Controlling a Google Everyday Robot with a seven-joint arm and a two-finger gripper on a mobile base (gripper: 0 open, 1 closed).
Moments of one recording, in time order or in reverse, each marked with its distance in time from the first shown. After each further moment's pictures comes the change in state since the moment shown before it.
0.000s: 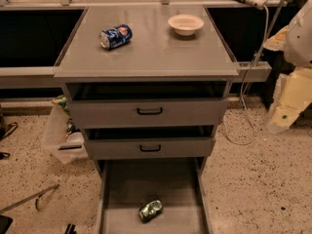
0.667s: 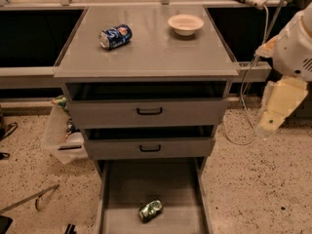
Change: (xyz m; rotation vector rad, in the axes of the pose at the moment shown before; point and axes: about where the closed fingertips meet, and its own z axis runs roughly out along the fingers) arm -0.004 -0.003 0.024 0.005 -0.026 0.009
